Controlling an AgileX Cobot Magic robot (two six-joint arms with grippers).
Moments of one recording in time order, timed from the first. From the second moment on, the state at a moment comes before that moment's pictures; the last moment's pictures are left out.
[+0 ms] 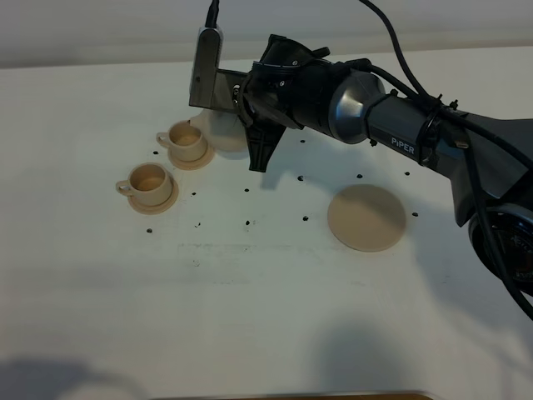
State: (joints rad) left arm 0.14 -0.01 -0.45 -0.06 1.06 0.17; right arm 0.66 2.29 -1.90 -0.53 0.70 -0.42
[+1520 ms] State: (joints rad) left arm 0.14 -0.01 -0.45 -0.06 1.06 0.17; right arm 0.71 2.32 -1.90 -0.73 0.69 -0.40
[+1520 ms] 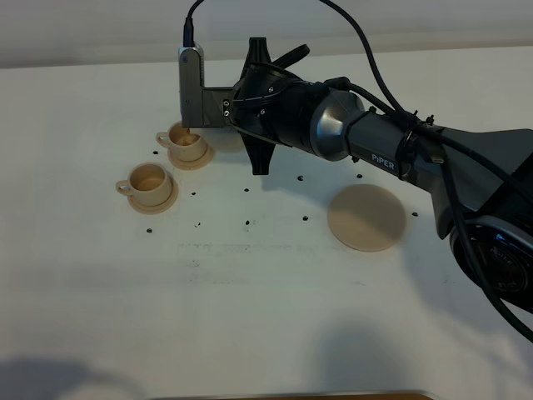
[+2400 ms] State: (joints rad) left arm 0.14 -0.01 -0.45 -0.06 1.06 0.17; right arm 0.72 2.32 -1.90 -0.83 0.70 -0.40
